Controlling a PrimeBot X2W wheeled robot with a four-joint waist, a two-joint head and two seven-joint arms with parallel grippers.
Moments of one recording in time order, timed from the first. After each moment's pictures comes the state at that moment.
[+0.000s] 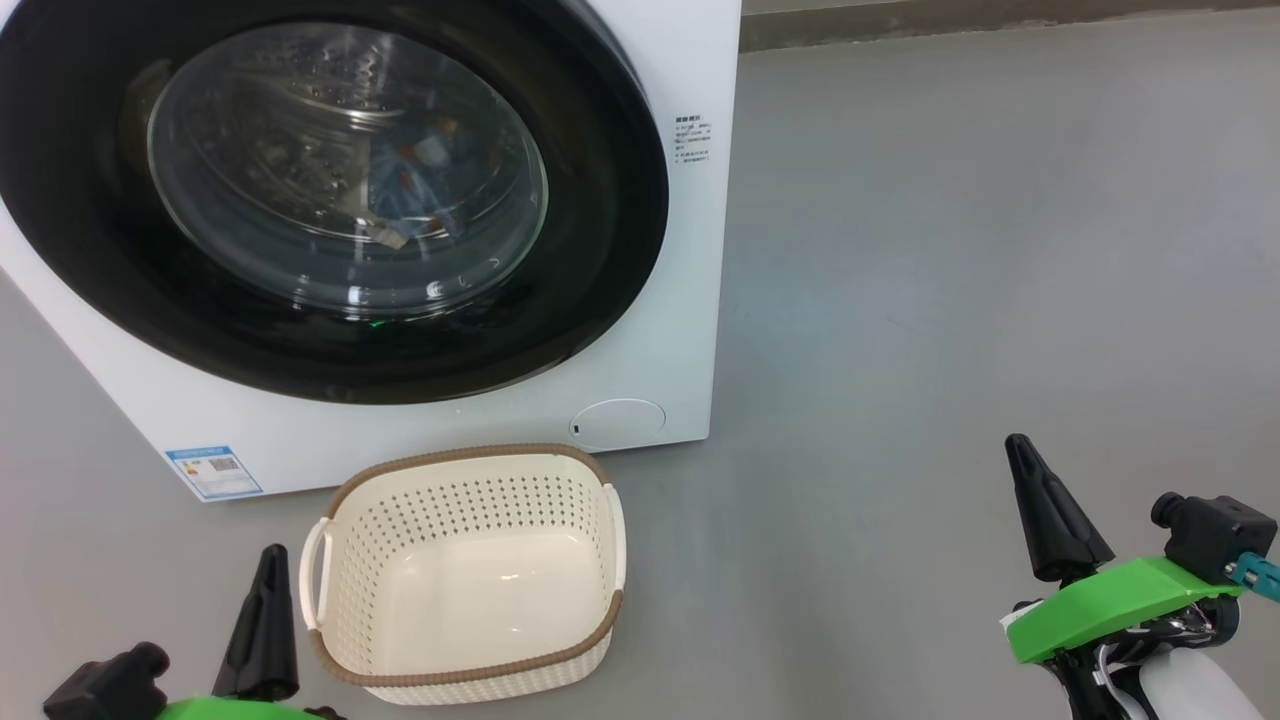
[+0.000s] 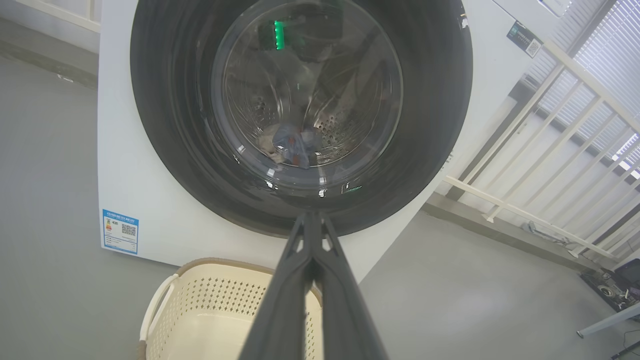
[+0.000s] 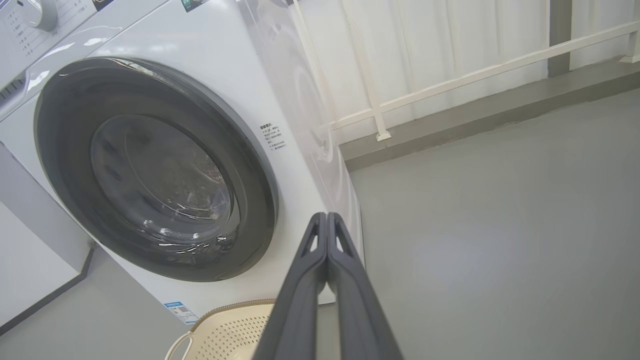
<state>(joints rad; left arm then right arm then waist) -0.06 0.16 -0.09 0.28 -0.69 -0.11 -0.21 -0.14 -0.21 0.17 0.30 0.65 0.13 -0.21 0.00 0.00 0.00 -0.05</state>
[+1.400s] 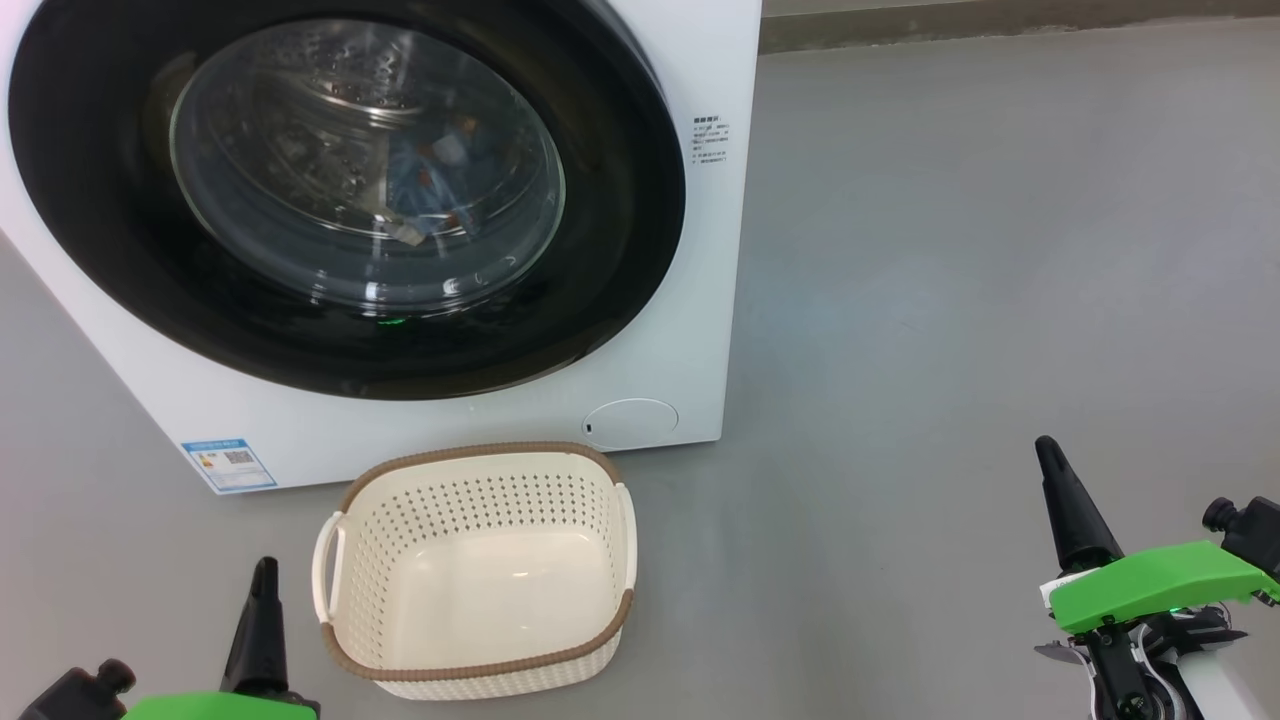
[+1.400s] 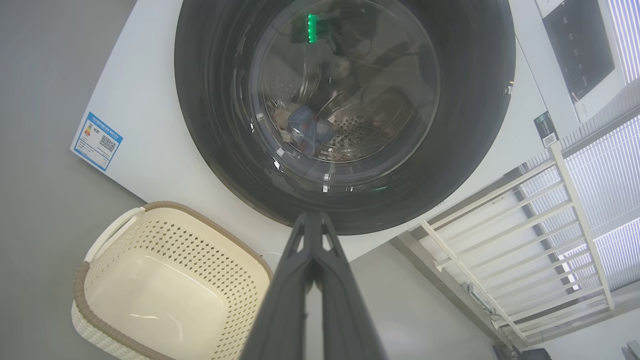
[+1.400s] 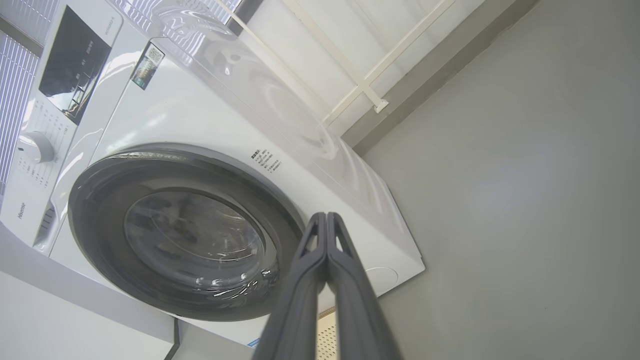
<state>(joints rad) -0.06 0.11 -0.03 0.28 -1.03 -0.11 -0.09 -0.14 -0.15 0.06 0.29 1.01 0.13 -0.10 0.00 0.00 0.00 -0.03</state>
